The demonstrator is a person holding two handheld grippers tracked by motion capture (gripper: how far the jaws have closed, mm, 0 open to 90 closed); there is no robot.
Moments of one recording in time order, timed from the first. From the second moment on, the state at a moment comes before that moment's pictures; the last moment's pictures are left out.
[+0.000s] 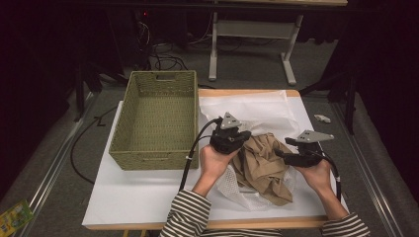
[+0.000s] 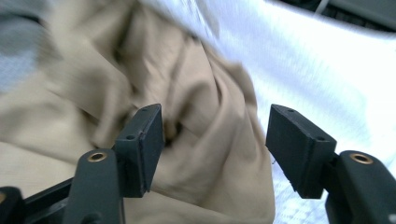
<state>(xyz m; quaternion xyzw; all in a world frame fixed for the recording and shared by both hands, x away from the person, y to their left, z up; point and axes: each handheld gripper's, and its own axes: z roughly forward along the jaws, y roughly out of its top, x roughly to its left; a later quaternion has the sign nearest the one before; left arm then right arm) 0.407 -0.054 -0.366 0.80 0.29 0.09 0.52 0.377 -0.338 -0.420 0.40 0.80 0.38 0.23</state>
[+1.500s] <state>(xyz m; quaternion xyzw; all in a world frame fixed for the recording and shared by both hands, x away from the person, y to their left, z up) 0.402 -0.053 -0.364 0.80 0.28 0.09 0.53 0.364 -0.315 -0.400 0.33 0.82 0.41 0.23</state>
